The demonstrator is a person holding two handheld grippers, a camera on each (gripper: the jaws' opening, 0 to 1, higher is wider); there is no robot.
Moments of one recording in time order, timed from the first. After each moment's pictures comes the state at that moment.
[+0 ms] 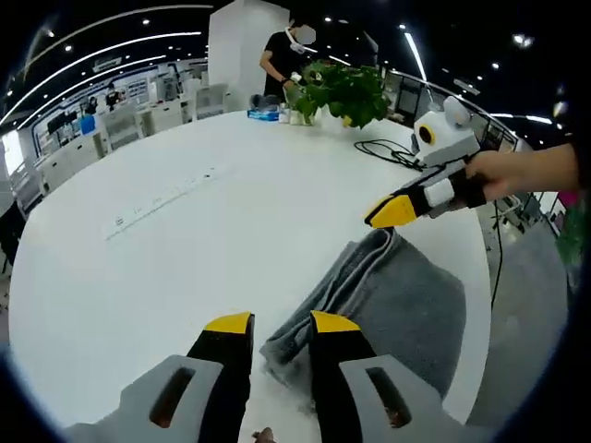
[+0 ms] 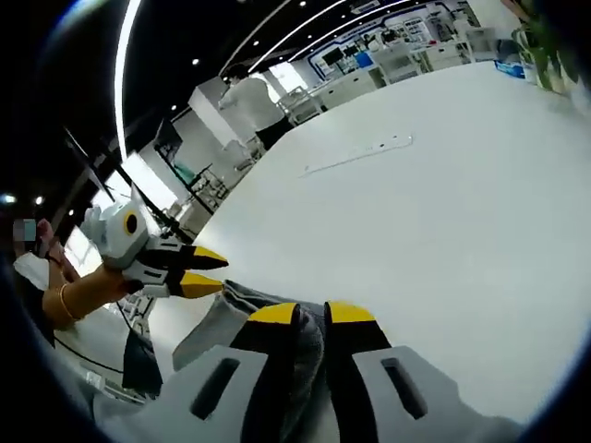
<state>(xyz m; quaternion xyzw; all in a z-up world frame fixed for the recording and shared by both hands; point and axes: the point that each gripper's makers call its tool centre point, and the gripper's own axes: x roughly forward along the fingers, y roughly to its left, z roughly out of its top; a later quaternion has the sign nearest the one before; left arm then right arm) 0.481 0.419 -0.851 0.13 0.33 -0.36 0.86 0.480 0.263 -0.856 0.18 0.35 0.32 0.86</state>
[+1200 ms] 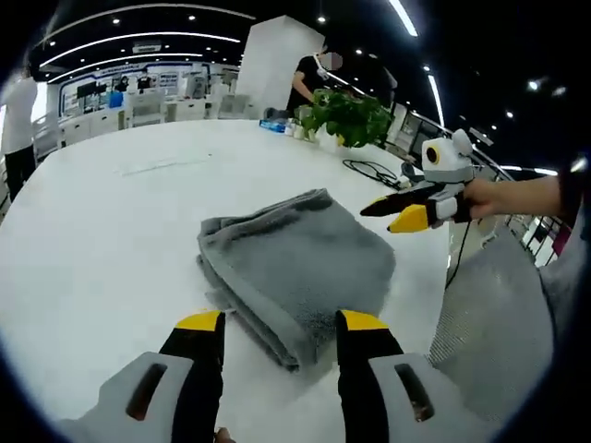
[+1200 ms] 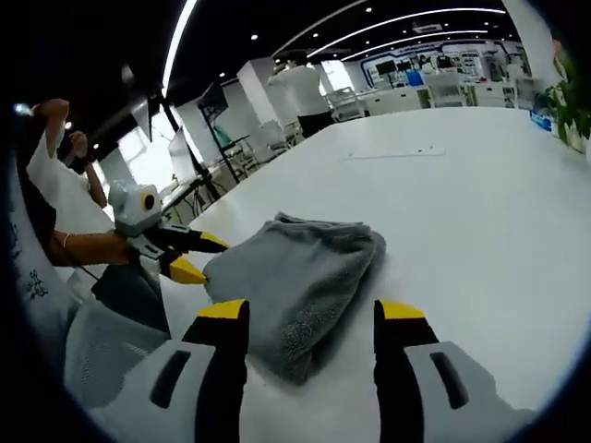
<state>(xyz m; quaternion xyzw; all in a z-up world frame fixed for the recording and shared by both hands) 0.345 0.425 -0.868 0.02 0.33 -0.35 0.88 0.362 0.268 -0.856 0.06 0.32 0.41 0.85</state>
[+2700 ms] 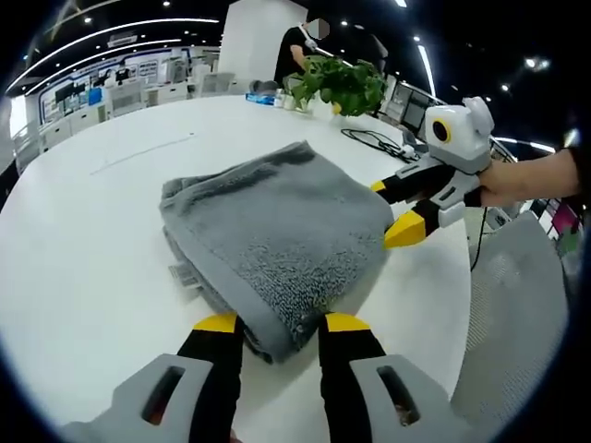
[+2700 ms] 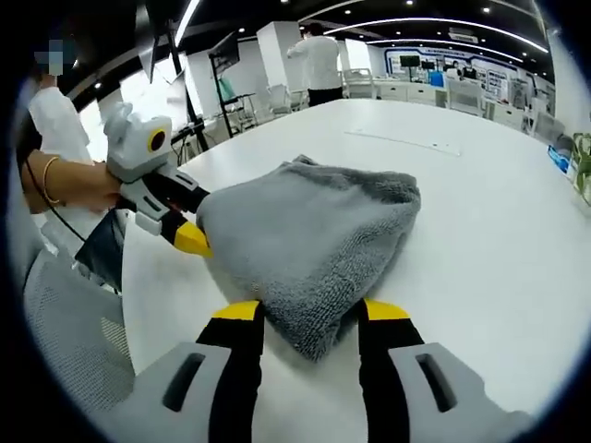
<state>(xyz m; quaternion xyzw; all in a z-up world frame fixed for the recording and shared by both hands) 0.401 0.400 -0.903 0.07 0.37 -0.37 0.85 0.404 0.273 -0.895 -0.05 0.34 0.40 0.85</state>
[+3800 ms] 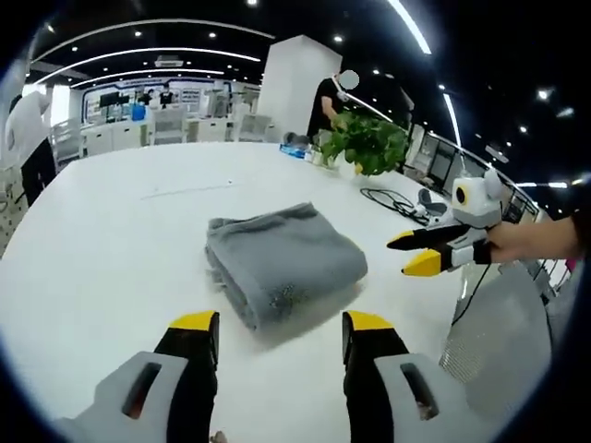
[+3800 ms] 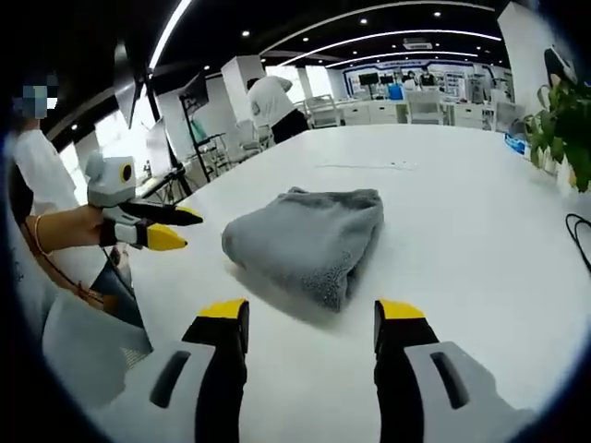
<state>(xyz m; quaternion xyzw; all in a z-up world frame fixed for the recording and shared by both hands) 0.360 0.436 -0.826 -0.02 0.28 -0.29 0.92 0.361 0.240 -0.843 0.03 0.29 0.33 0.90</state>
